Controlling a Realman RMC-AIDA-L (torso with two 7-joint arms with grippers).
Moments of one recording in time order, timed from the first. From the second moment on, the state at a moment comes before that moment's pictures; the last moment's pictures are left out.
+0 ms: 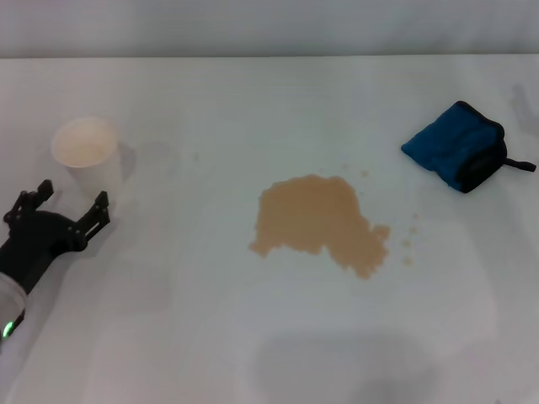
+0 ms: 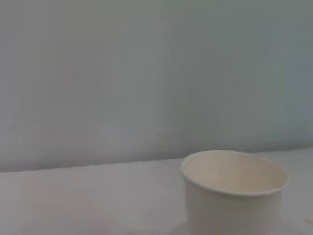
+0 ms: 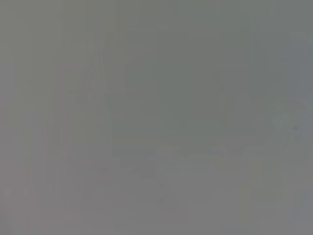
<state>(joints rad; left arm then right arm) -0.41 -2.10 0.92 -0.08 0.78 1.12 -0.30 0.48 2.03 -1.13 -0.16 -0.25 -1.09 0.73</state>
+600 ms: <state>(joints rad) -0.29 -2.09 0.92 -0.10 0.66 1.38 -0.59 0.49 1.98 -1.38 -0.33 -0.29 -1.07 0.98</state>
